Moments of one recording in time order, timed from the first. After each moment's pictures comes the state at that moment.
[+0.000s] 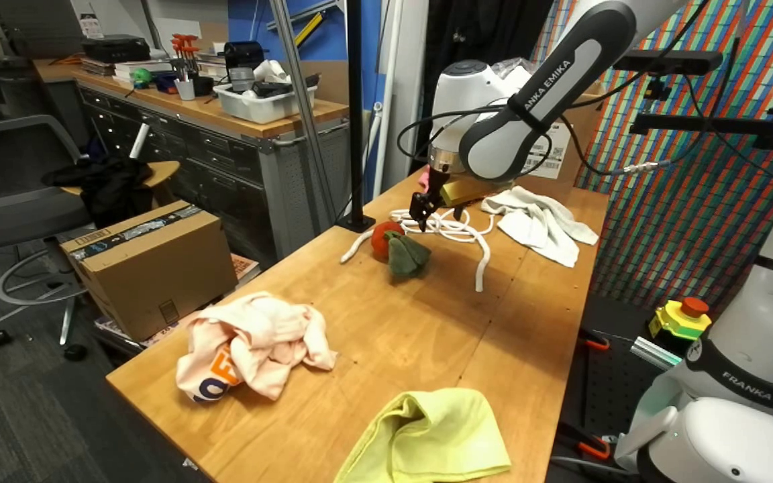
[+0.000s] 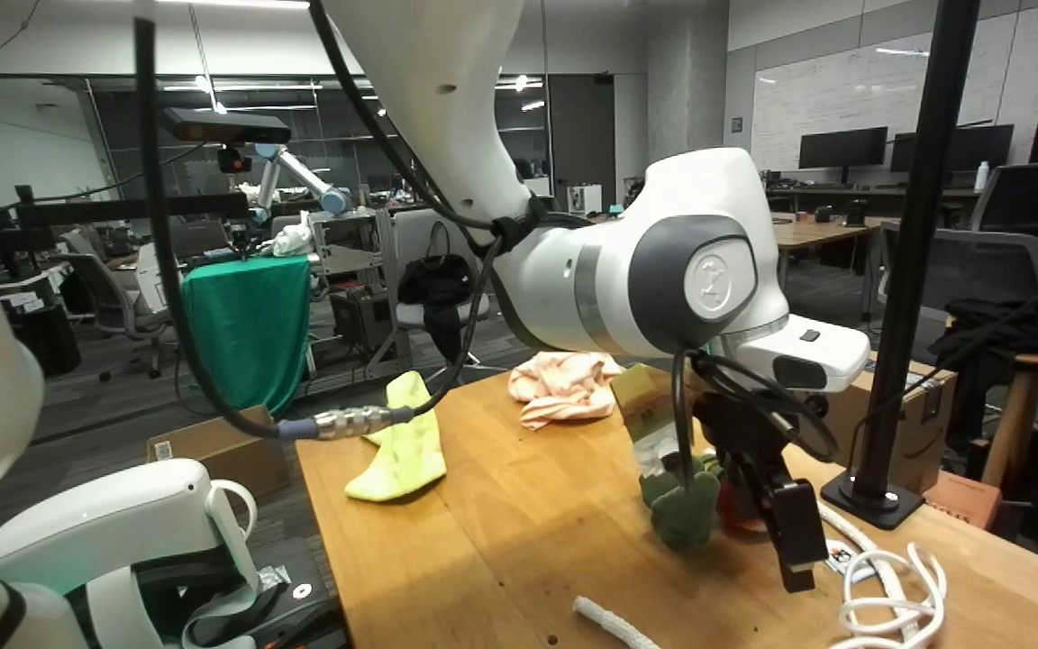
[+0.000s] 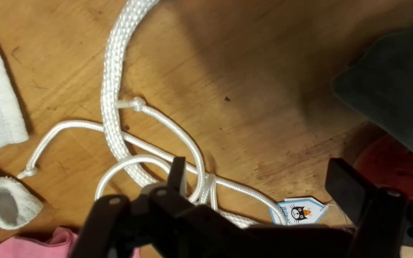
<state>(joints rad) -0.09 0.19 -0.15 -2.36 -0.36 2.68 0.68</state>
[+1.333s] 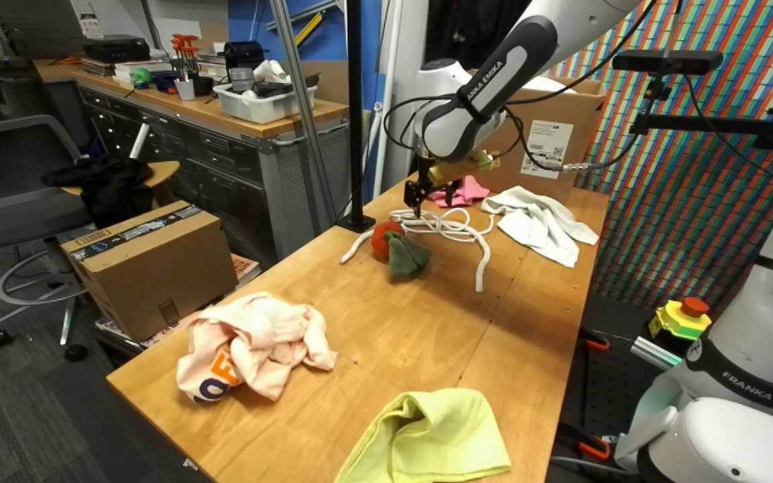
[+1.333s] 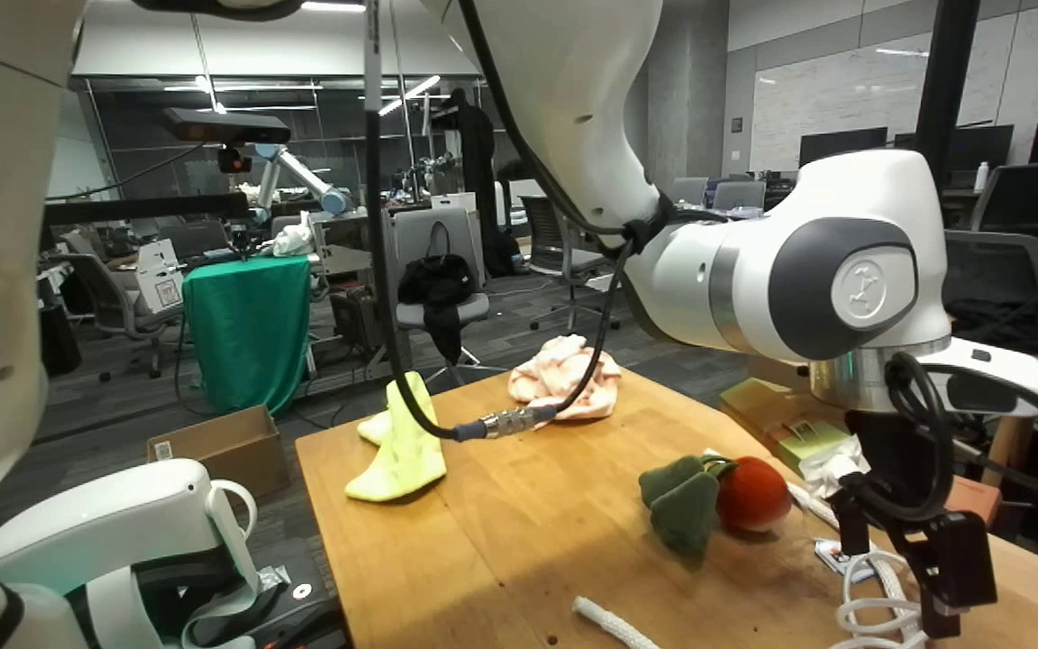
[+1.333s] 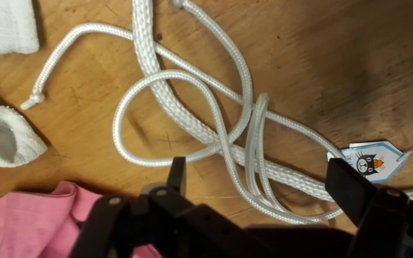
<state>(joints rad) -0.11 0.40 -0.22 -2.04 -0.19 2.51 0.41</state>
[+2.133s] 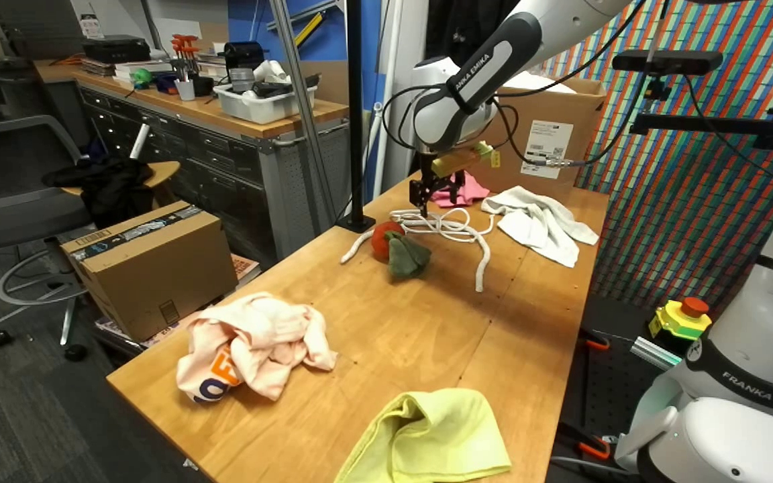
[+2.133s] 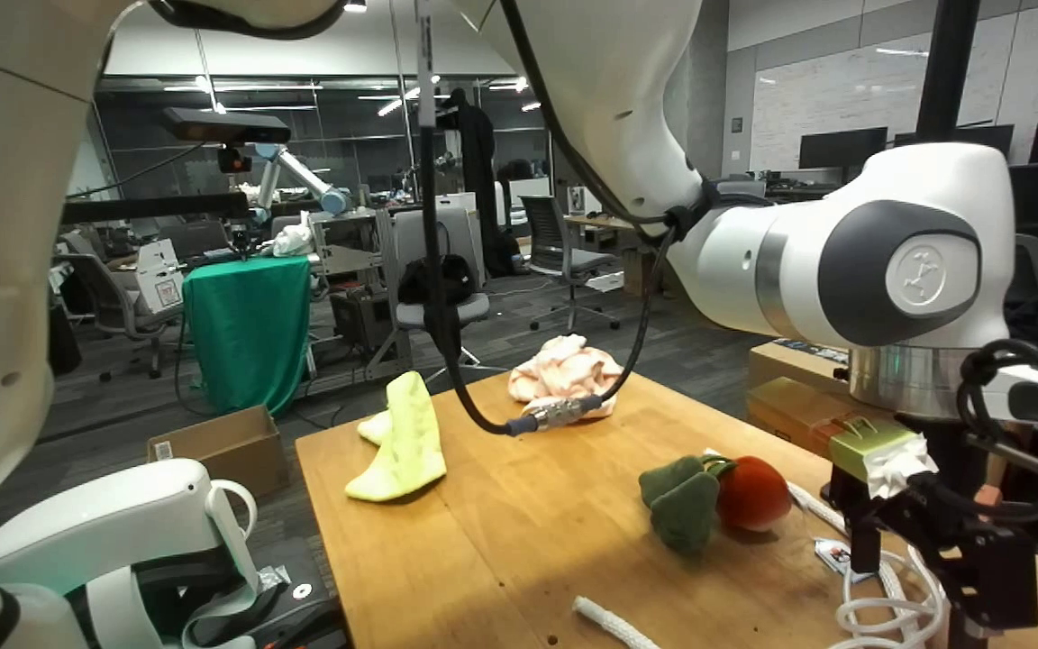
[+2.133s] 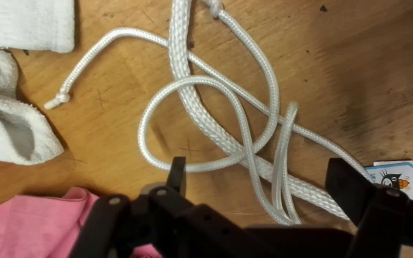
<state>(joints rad) -0.14 0.46 -0.22 -1.93 -0.12 2.33 0.26</state>
